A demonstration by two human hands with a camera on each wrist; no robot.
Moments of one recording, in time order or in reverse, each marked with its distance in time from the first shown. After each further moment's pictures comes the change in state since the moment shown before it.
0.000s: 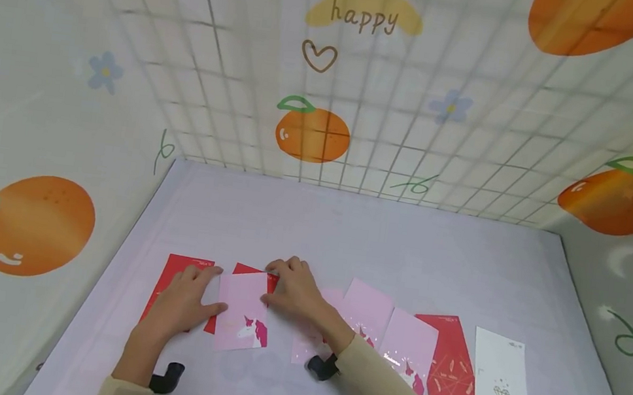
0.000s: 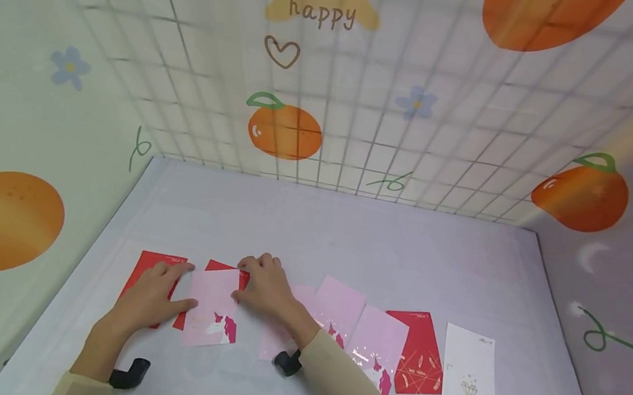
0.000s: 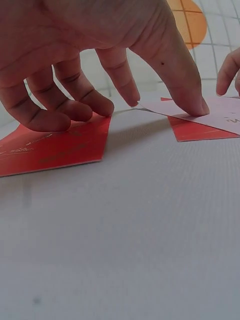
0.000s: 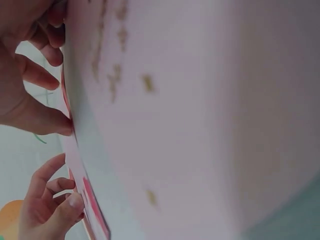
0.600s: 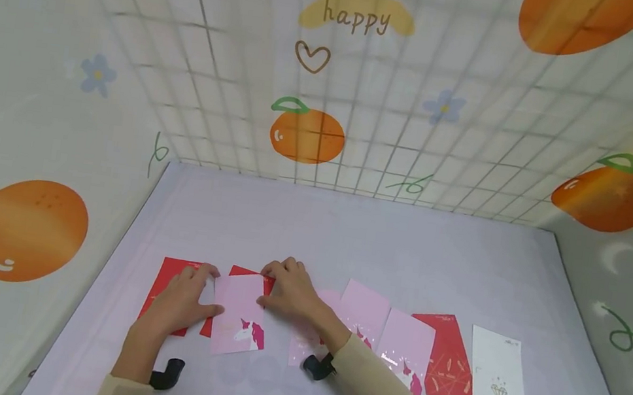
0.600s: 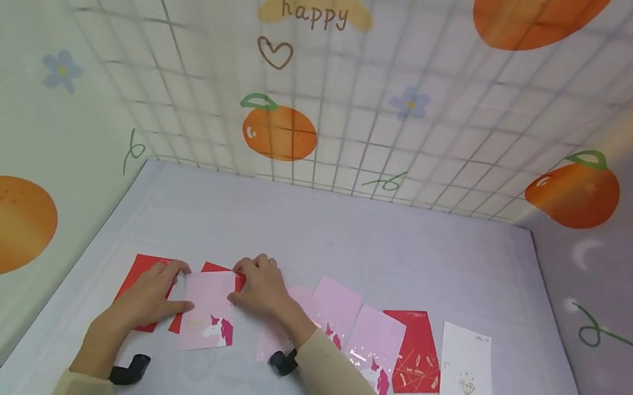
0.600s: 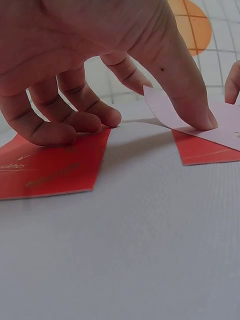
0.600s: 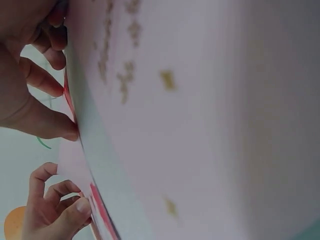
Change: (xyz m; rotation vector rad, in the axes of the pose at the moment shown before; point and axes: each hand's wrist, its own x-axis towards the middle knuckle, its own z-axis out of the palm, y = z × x) left_hand 0.004 0.006 -0.005 -0.086 -0.033 -0.040; right_hand 0.000 0.000 0.001 0.005 -0.016 0.020
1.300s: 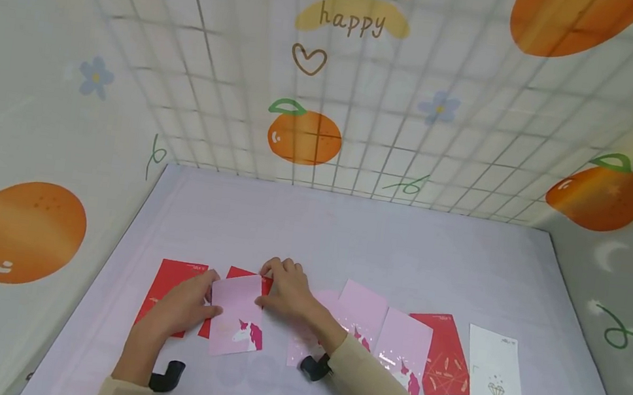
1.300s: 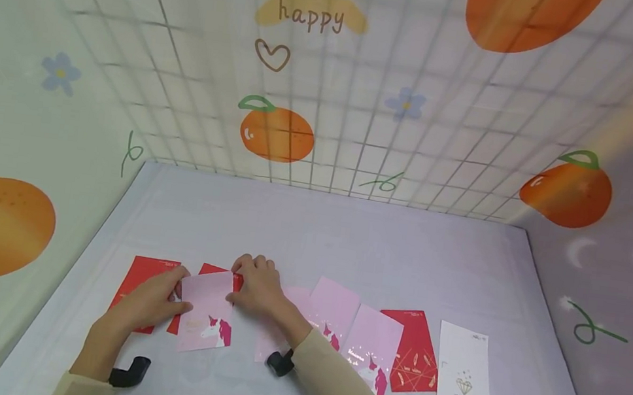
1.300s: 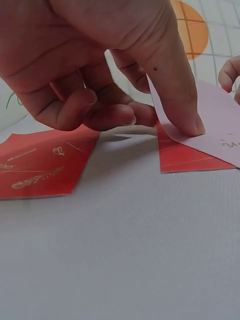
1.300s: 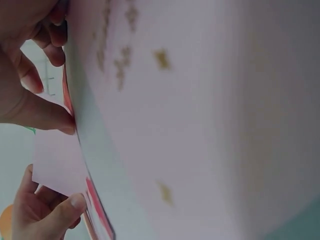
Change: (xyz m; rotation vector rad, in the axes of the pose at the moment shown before) left_hand 0.002 0.005 0.003 -0.055 -0.051 0.048; right_hand 0.002 0.000 0.003 0.067 0.020 -0.014
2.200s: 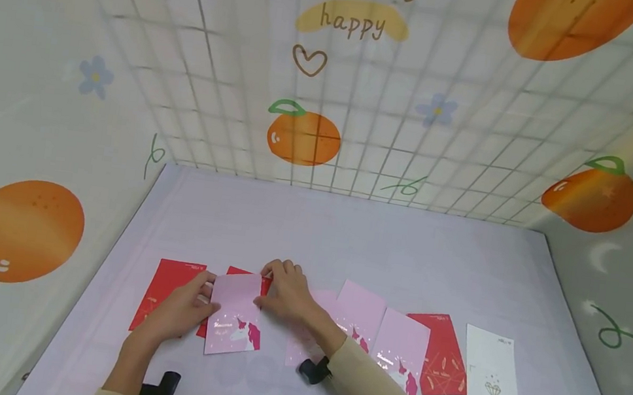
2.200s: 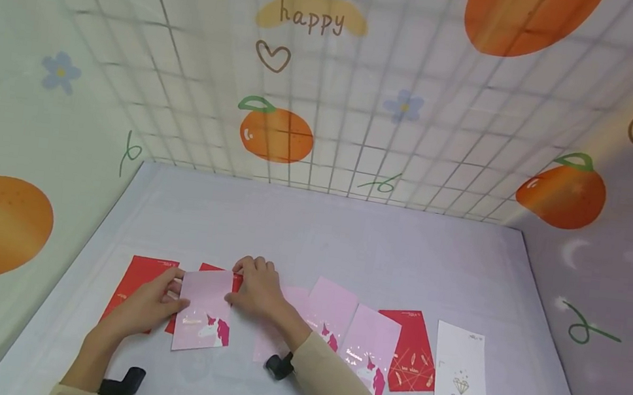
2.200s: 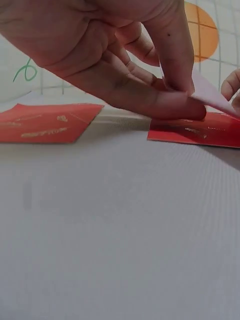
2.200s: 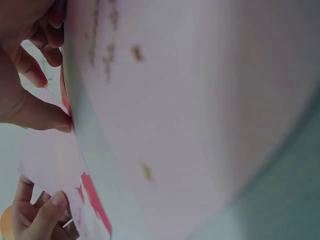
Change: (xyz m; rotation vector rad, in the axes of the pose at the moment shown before) left_hand -0.007 -0.010 0.007 -0.268 0.024 -0.022; right_hand -0.004 -0.003 0.000 -0.015 0.011 0.049
